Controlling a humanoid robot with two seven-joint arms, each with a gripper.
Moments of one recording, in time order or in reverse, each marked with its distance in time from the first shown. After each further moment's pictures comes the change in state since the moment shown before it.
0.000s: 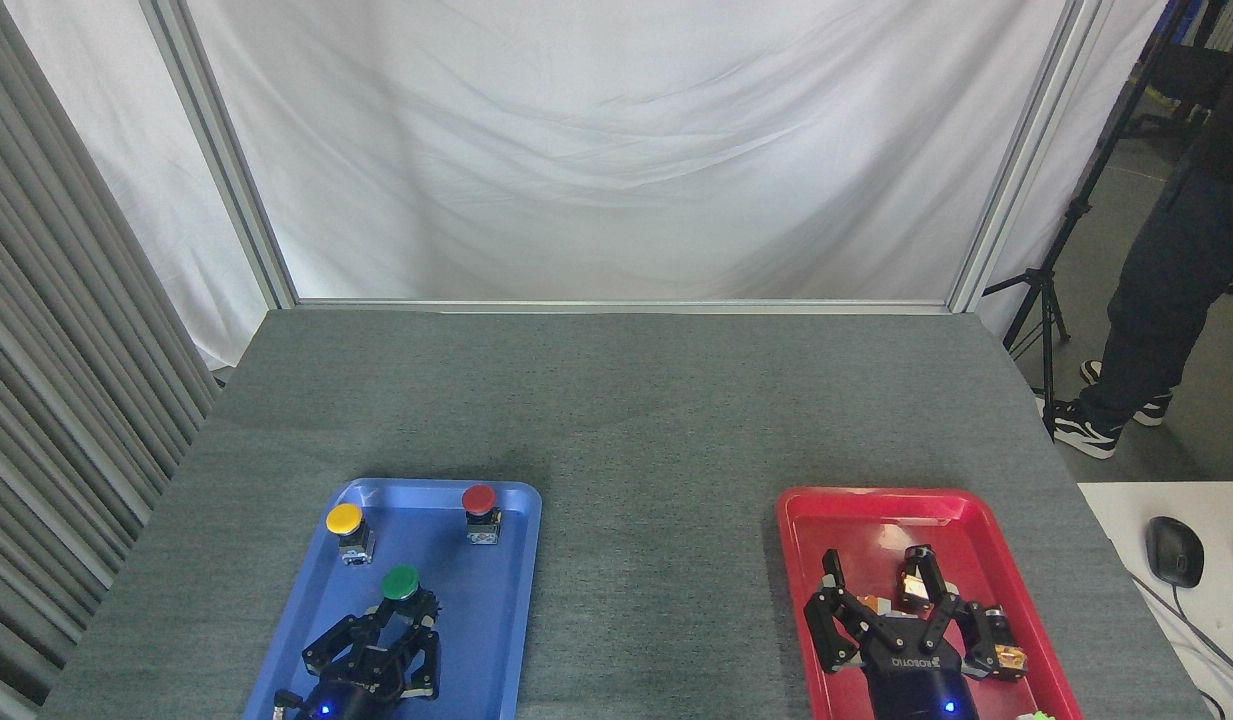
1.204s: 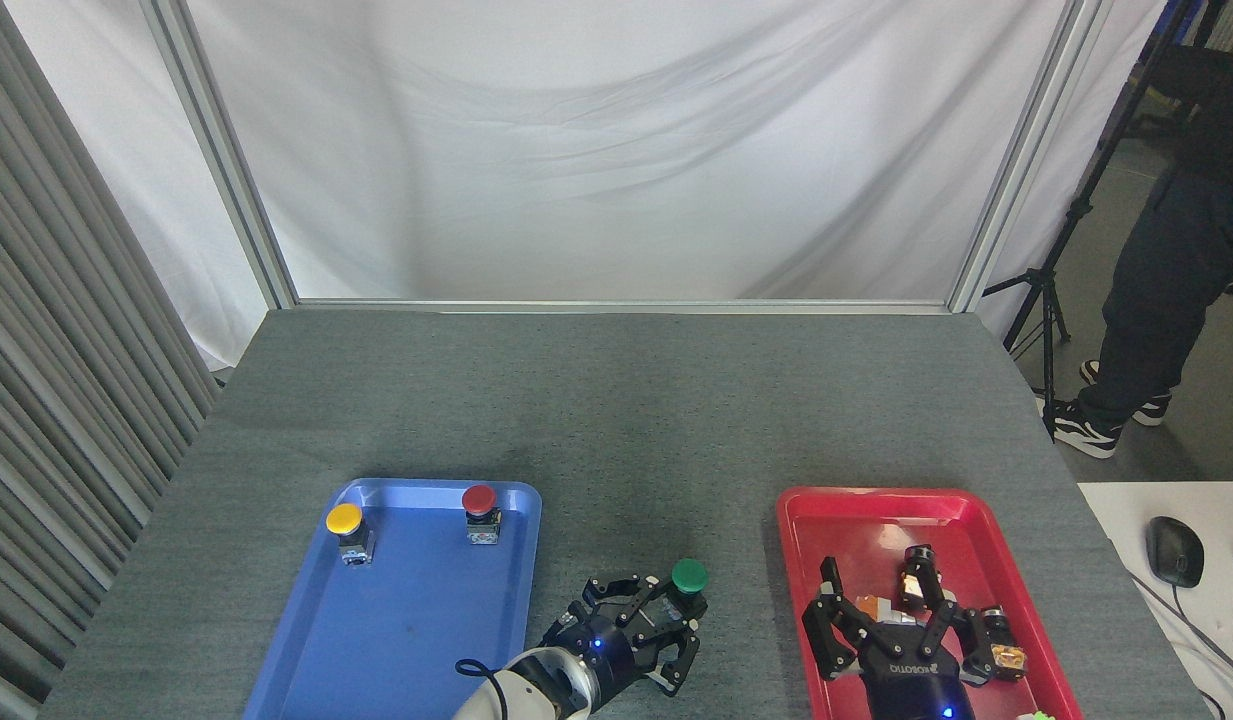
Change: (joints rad) left arm -0.430 -0.242 -0.490 0.513 -0.189 -0.061 0.031; right arm 0.011 0.001 0.004 0.000 0.000 0.002 0.001
